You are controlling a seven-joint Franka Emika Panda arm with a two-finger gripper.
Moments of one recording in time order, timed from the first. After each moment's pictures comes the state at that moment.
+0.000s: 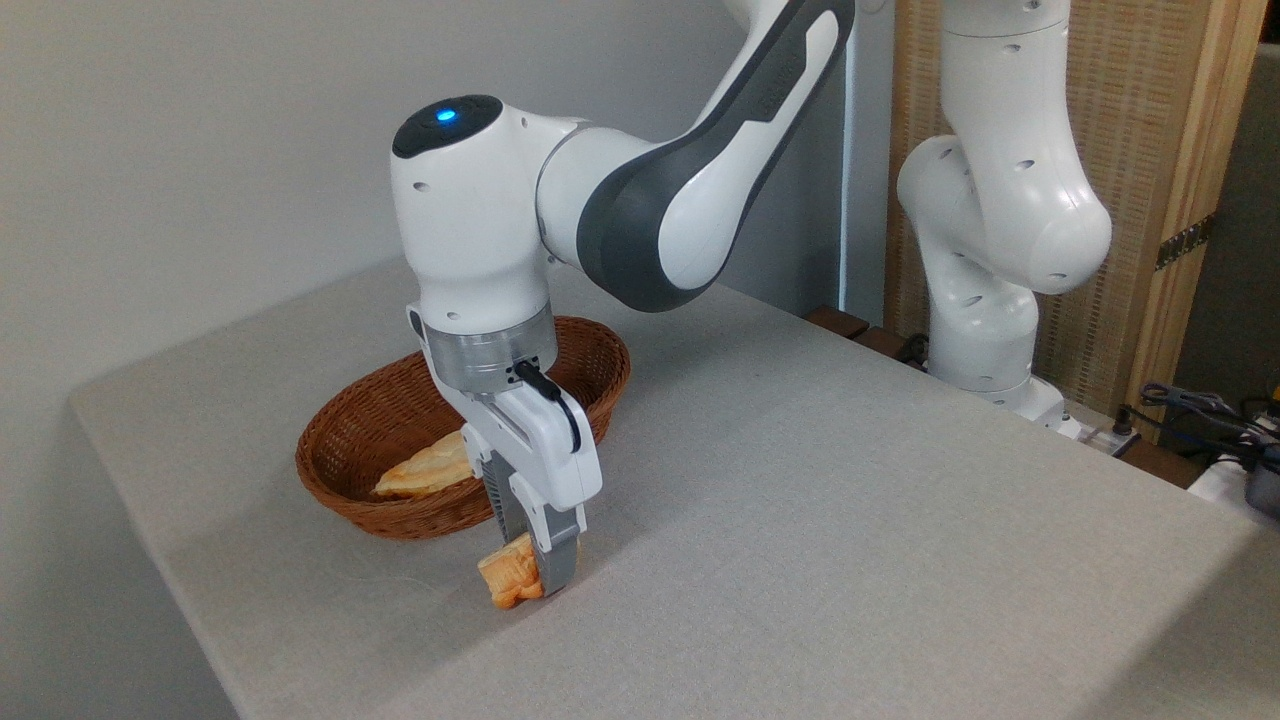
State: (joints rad) arm -0.32 0.08 0.28 -2.03 -0.05 2.14 0.83
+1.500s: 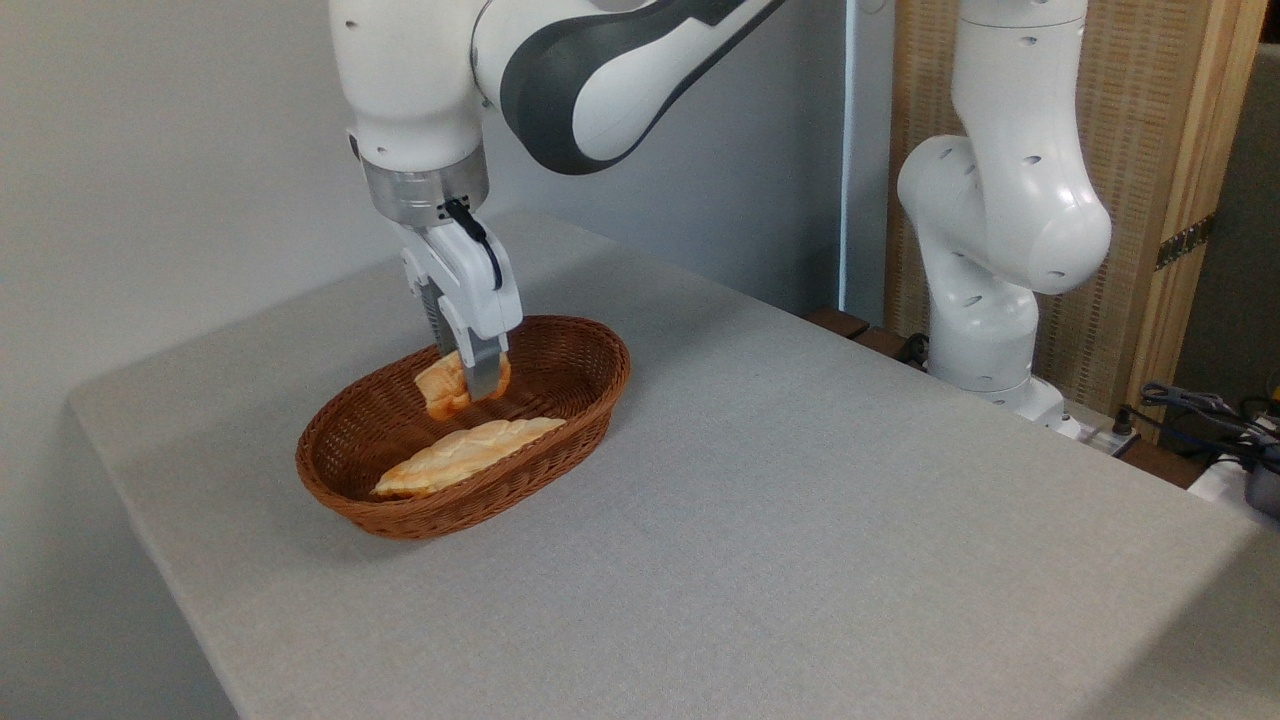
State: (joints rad) arm -0.32 -0.01 0.09 -1.92 -0.27 1.89 0.75
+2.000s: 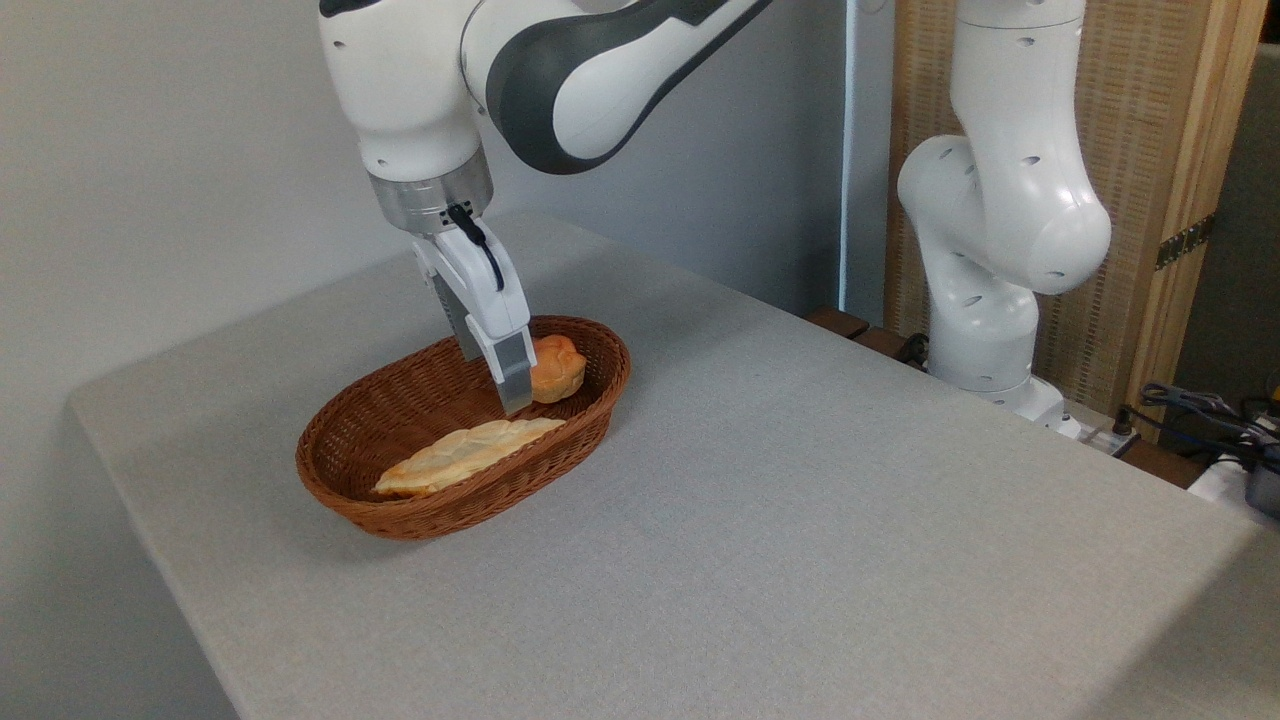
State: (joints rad) arm -0.33 -0.01 0.07 -1.92 -0.22 1.83 0.74
